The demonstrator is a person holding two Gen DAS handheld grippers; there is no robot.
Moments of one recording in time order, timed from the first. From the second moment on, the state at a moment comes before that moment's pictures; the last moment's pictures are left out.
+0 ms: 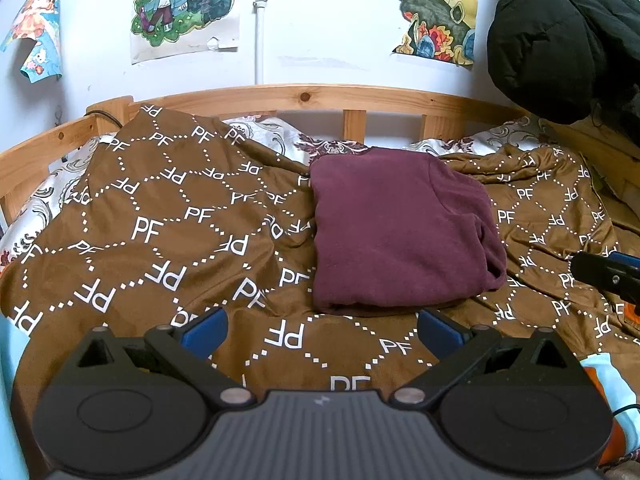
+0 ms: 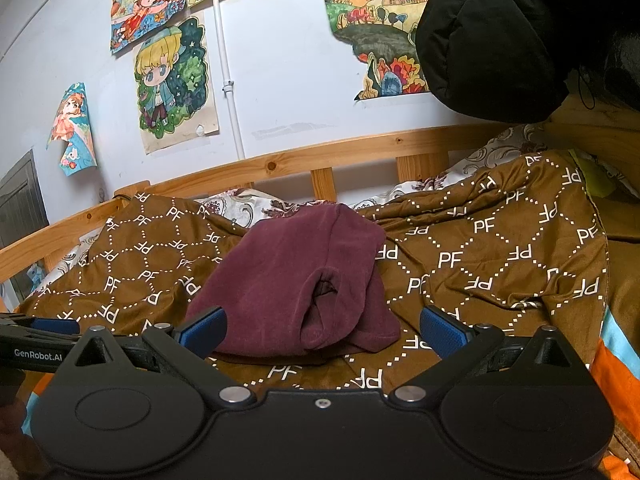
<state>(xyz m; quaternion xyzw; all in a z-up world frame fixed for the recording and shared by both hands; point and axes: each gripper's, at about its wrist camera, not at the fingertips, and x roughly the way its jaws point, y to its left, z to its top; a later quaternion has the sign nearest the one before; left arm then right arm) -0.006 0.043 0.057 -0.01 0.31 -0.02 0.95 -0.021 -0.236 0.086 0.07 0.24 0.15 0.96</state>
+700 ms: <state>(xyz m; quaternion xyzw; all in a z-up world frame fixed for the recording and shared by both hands) -0.005 0.041 0.057 -0.01 0.31 -0.02 0.95 -0.024 -0.237 0.085 0.07 0.24 0.15 0.96</state>
